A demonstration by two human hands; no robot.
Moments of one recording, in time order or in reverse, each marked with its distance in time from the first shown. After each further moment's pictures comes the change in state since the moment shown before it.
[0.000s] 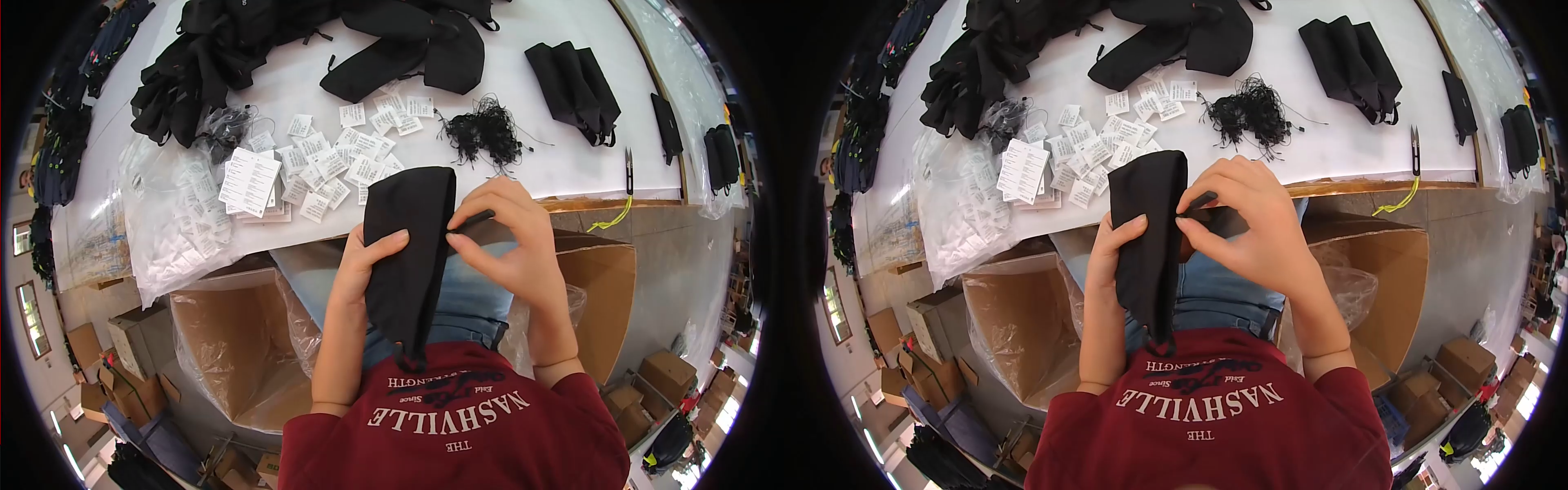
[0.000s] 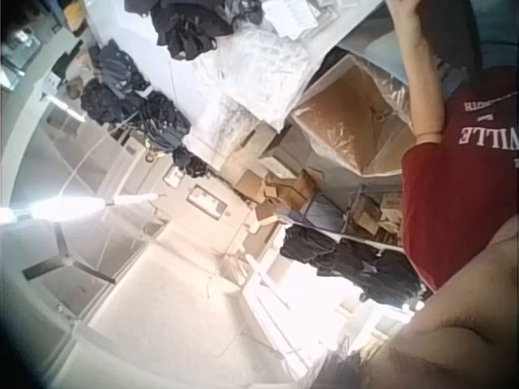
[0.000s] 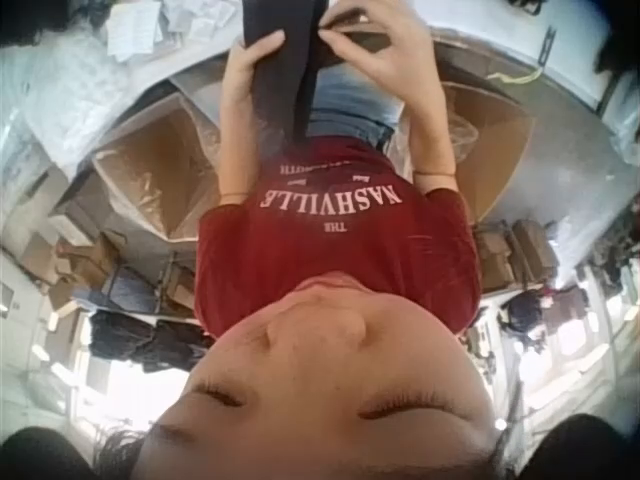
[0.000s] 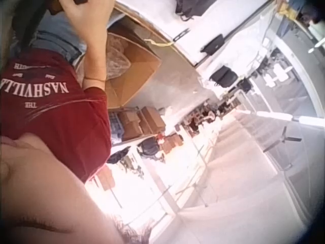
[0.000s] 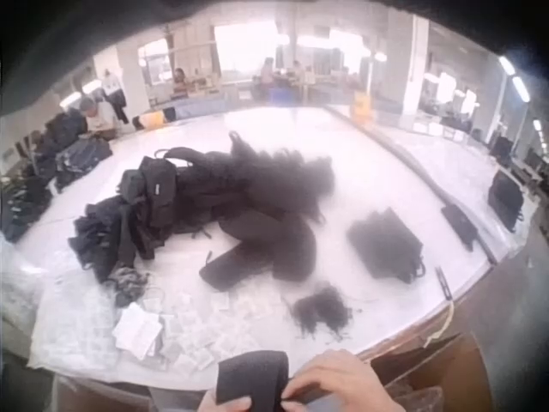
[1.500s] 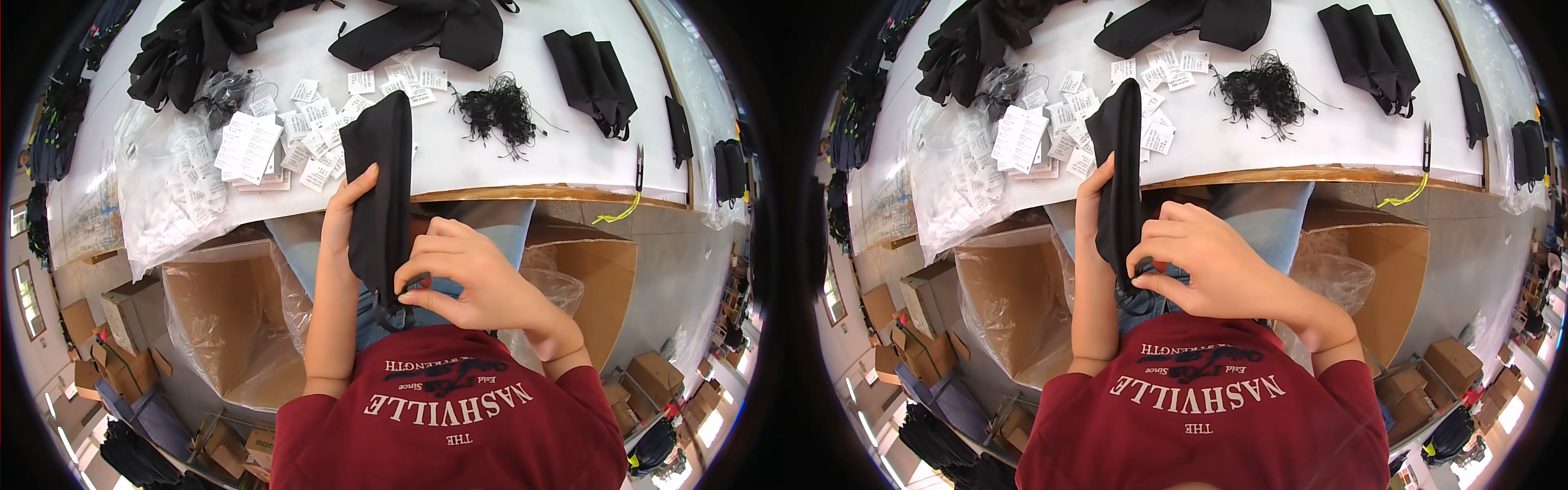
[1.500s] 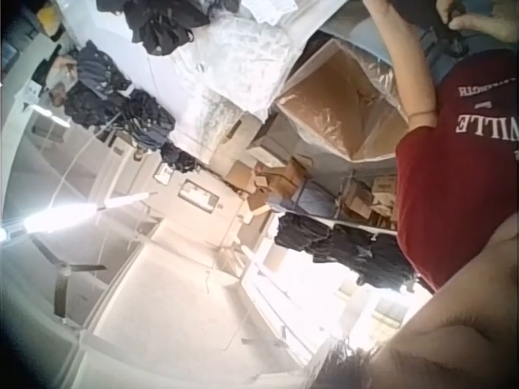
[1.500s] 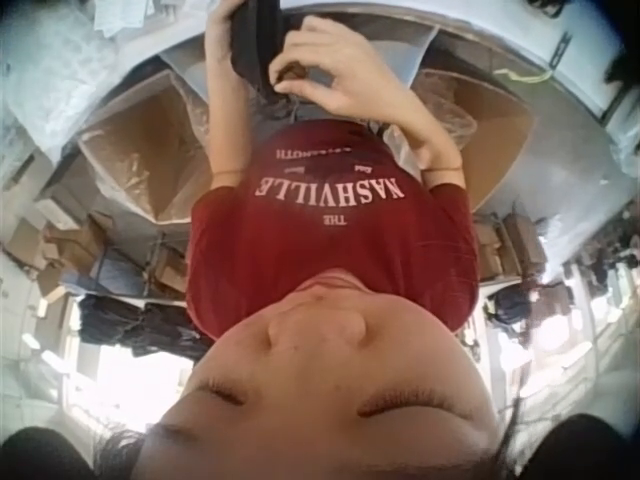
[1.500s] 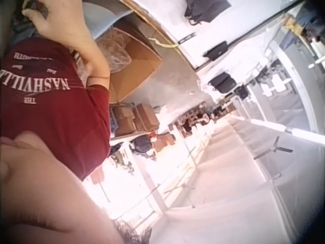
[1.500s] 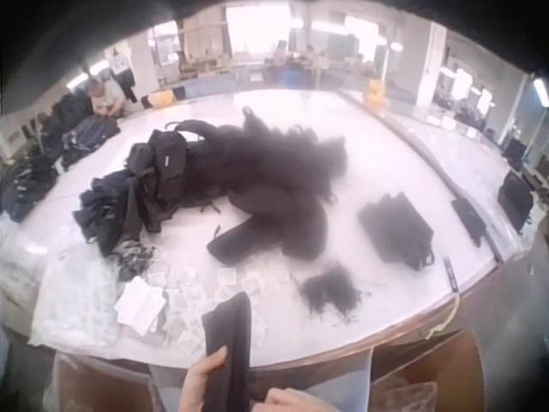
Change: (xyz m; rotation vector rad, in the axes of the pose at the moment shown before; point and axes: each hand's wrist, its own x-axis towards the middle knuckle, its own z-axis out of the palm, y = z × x) left_hand 0.019 0.013 -0.017 -0.481 -0.042 -0.025; right_hand -0.018 -0.019 0.039 0.251 -0.389 -0.033
